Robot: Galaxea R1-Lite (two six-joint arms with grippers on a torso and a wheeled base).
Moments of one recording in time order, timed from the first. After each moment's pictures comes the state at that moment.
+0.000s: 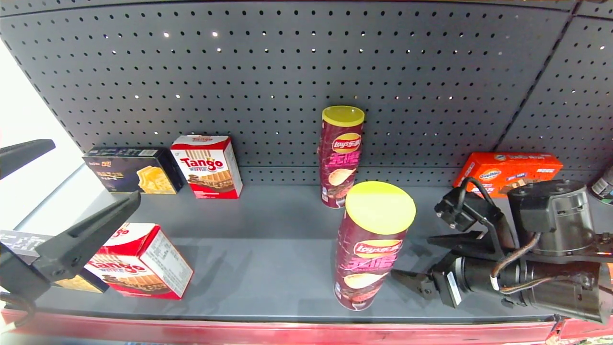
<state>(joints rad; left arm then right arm) -0.51 0.91 -0.56 -0.47 0.15 0.33 0.63 1.49 -0.67 -0.32 -0.03 -0.08</state>
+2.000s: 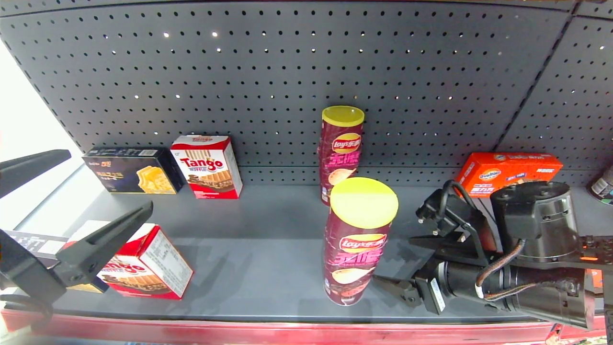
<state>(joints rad) -0.51 0.93 -0.54 -0.47 0.15 0.33 0.71 1.53 -0.70 -0.35 -0.03 -0.09</state>
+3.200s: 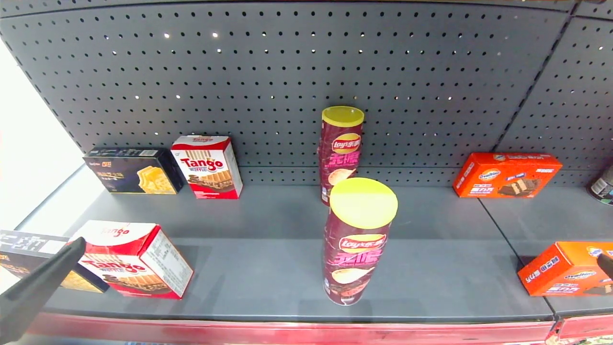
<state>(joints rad) -0.51 0.70 -0.39 -0.47 0.22 0.32 0.13 0.64 -0.30 -0.34 -0.06 -0.10</state>
